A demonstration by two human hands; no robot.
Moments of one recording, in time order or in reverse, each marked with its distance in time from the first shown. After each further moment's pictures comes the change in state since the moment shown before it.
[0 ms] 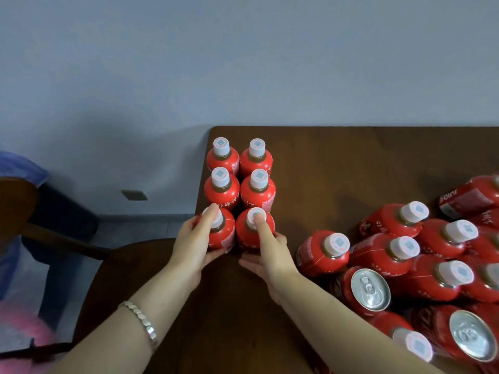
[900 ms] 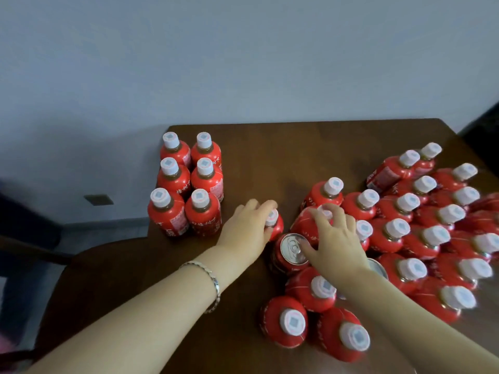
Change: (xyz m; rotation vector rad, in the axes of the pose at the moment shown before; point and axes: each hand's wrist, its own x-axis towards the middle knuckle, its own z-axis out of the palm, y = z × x) left_hand -0.069 -0.040 0.119 1.365 -0.326 0.922; right_hand -0.068 -0.015 -0.171 -1.417 0.507 -0.544
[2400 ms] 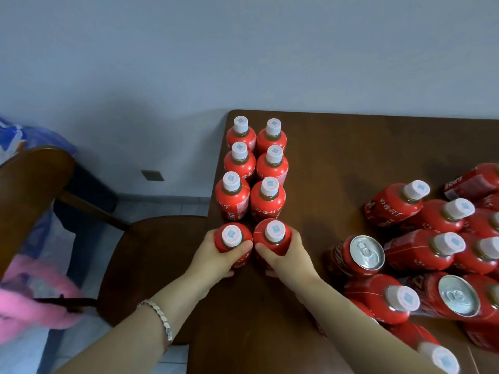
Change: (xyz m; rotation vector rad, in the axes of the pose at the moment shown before) left_hand -0.098 -0.113 -0.020 -1.022 0.038 -0.940; right_hand -0.012 -0.132 0.089 0.919 -0.482 0.300
